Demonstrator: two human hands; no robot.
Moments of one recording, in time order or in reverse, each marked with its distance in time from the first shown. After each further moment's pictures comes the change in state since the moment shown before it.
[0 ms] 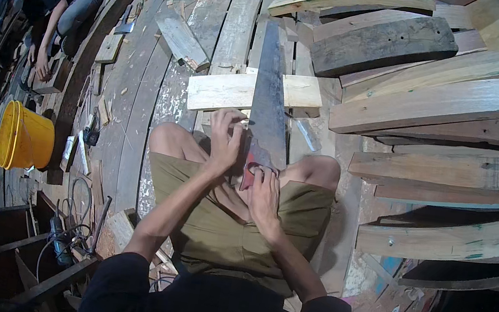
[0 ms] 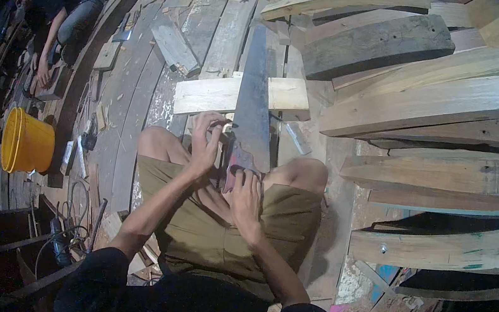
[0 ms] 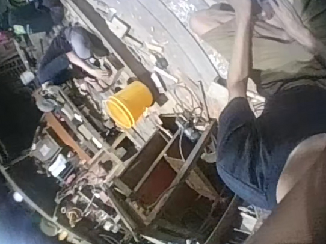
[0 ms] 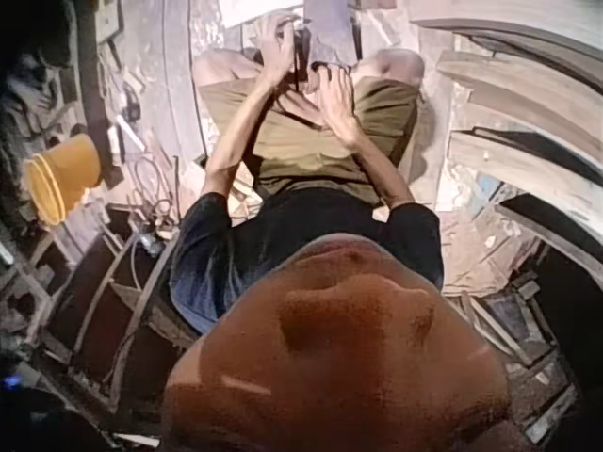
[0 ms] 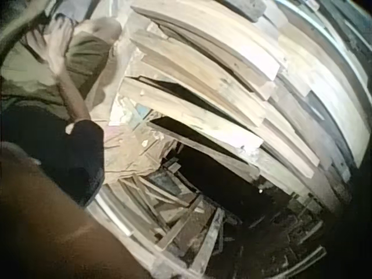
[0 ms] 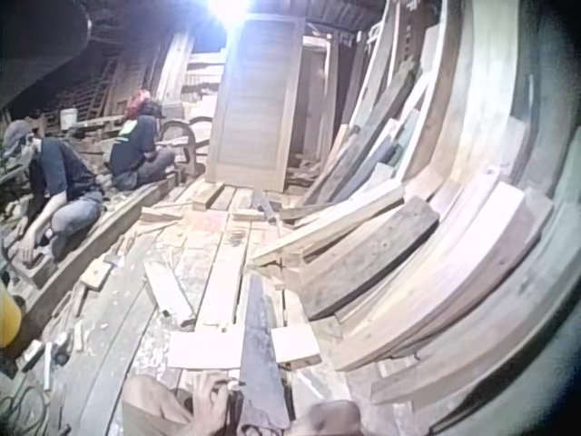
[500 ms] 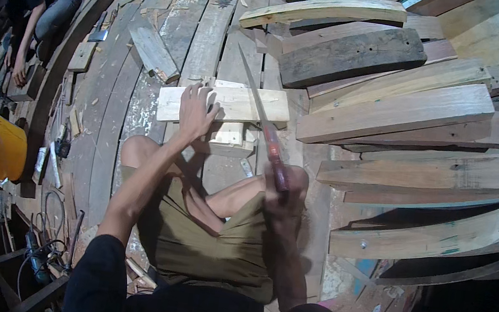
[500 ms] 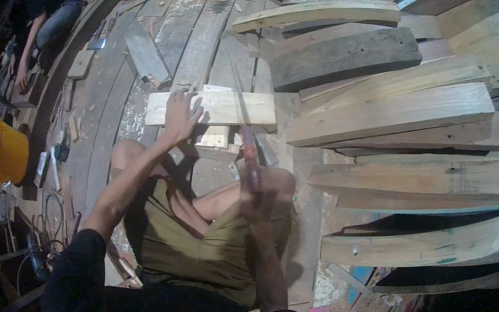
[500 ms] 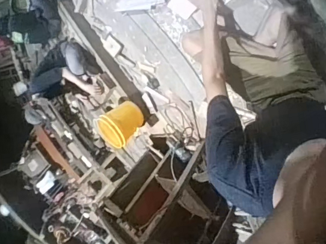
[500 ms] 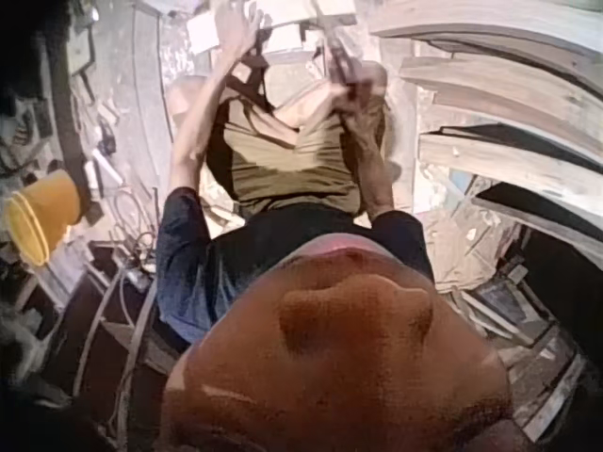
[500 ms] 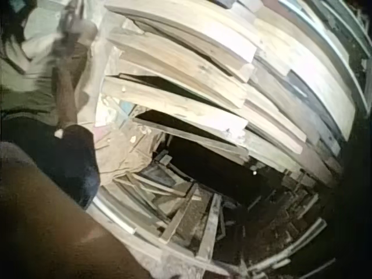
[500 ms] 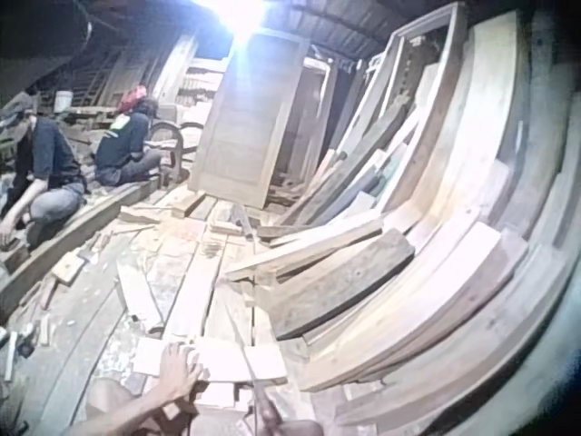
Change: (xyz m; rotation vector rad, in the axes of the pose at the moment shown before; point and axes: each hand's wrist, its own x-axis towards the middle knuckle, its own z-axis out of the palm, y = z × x) left_hand 0.082 -0.065 0.026 0.479 -0.107 0.121; right_hand 0.032 0.057 -0.078 -0.854 0.601 -0.409
